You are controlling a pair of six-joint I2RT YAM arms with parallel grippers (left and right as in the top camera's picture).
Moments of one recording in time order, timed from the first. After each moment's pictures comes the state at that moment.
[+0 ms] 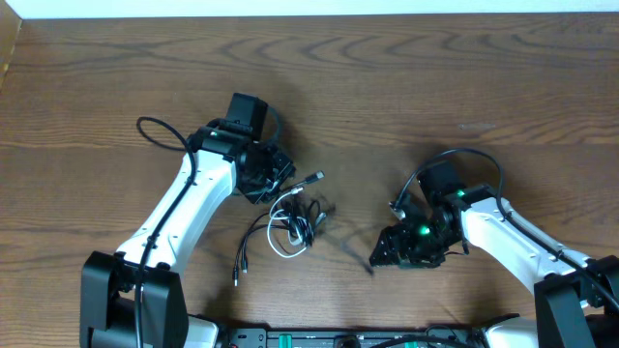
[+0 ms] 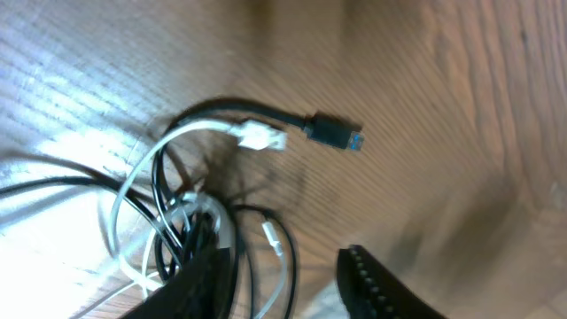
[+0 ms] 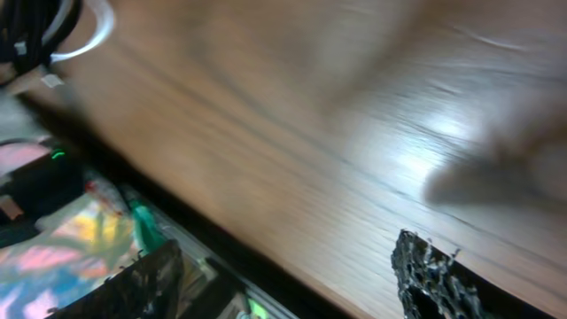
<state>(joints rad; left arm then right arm) -0.28 1.59 1.13 -0.87 0.32 -1.03 0.35 1.52 0.70 -0.81 -0.65 0.26</state>
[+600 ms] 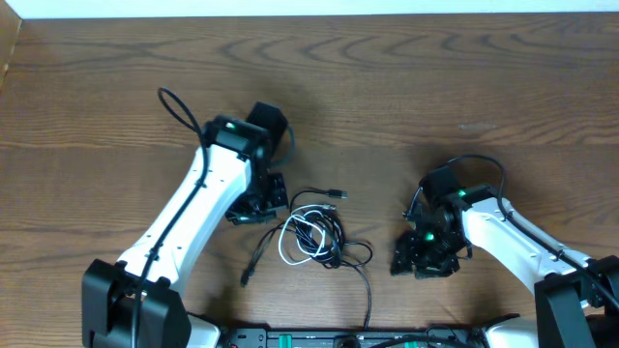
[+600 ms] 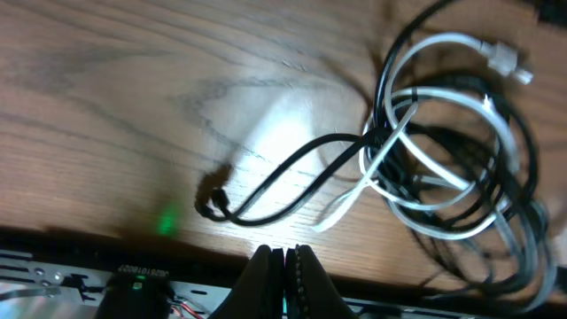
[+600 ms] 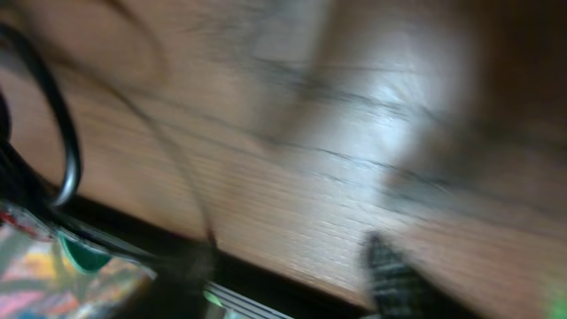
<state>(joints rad) -0.40 1.59 1.26 -1.38 0.10 -0.58 0.34 1.52 0.69 -0.94 -0.48 0.31</state>
